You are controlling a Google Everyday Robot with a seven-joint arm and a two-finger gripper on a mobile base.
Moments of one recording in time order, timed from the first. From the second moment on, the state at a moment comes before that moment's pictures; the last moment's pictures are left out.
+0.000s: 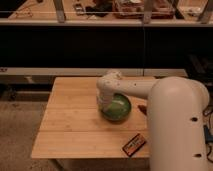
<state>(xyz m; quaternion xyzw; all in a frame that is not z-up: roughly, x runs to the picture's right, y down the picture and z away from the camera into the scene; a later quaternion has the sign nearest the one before) -0.051 0.112 0.884 -0.10 -0.32 -0.73 0.59</state>
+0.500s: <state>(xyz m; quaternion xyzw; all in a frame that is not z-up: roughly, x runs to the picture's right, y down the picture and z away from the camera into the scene) -0.142 0.134 0.809 -0.01 -0.38 -0.77 0.51</state>
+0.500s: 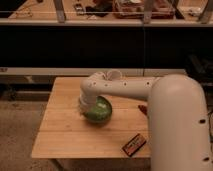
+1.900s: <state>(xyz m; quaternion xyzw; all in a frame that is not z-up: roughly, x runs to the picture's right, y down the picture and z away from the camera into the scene) 0.048 0.166 0.830 -0.12 -0.31 -0.73 0.59</state>
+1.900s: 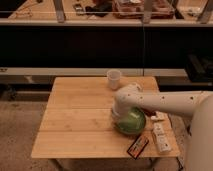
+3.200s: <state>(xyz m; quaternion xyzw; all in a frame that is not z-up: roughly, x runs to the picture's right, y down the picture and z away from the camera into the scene) -0.126 0.157 0.775 -0.01 -0.35 -0.81 0.47</state>
